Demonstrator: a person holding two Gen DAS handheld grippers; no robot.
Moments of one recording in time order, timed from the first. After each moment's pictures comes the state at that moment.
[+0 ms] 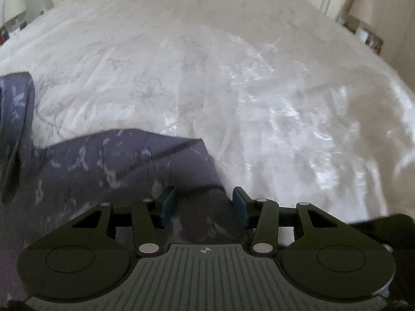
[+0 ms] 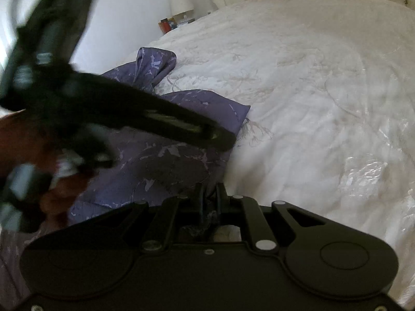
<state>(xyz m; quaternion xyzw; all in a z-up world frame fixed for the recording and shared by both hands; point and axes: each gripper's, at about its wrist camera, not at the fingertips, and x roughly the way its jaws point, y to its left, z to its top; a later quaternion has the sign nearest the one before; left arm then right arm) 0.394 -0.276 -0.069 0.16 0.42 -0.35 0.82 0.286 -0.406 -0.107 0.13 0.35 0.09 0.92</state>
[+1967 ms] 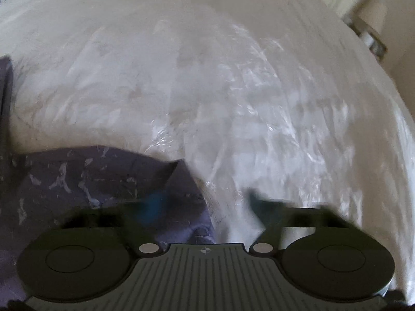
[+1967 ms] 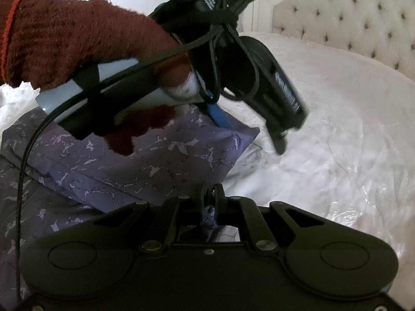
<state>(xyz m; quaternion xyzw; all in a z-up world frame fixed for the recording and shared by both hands) 0.433 -0.303 -0.054 0.13 0.50 -0.36 0.78 0.261 -0.367 -0.089 -0.02 0.31 0.08 0.95</state>
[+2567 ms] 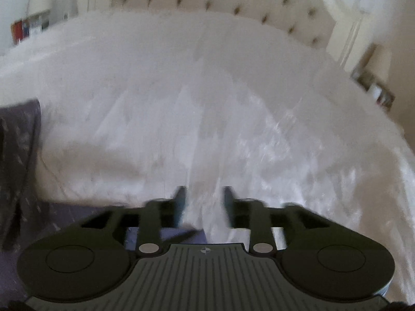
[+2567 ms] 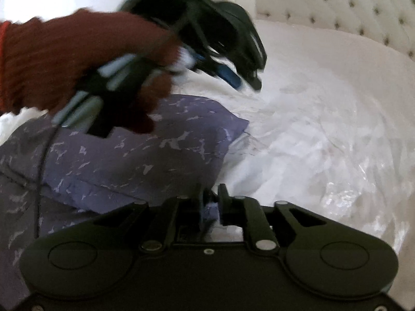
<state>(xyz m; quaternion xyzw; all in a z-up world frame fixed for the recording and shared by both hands) 0.439 -0.286 -0.023 0.05 0.38 -0.33 0.86 0.265 -0.384 -0.095 0.03 0.33 0.06 0.94</state>
